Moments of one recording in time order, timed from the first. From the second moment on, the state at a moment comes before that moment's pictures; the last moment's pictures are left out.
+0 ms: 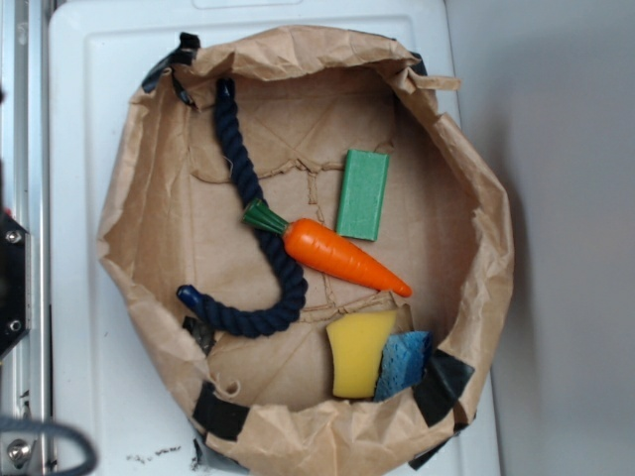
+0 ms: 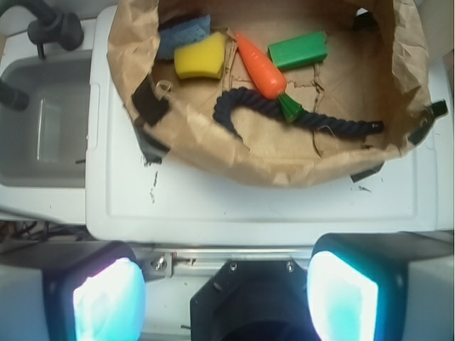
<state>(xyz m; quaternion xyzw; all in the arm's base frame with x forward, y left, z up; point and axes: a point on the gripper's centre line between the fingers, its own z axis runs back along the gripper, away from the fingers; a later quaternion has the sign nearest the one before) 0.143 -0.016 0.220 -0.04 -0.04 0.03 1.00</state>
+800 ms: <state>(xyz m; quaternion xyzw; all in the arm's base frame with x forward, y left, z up) 0.249 -0.013 0.161 -0.04 -0.03 0.18 0.98</state>
